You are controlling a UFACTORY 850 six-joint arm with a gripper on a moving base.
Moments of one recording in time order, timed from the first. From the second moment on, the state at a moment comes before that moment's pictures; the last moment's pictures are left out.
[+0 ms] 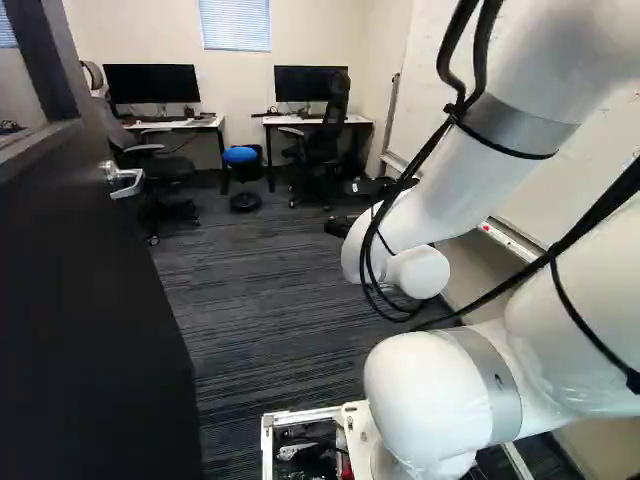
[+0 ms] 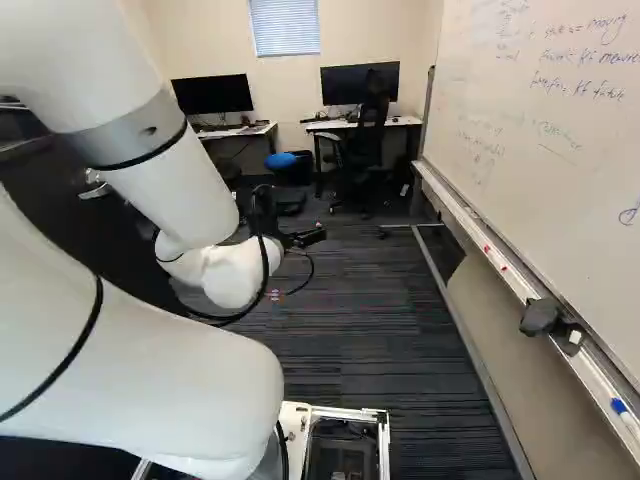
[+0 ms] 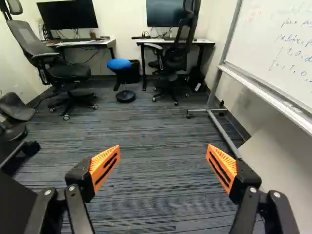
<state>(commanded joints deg) 0.0 16.0 -5.0 0.0 50.0 0.0</state>
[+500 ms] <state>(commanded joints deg) 0.0 16.0 -5.0 0.0 50.0 0.0</state>
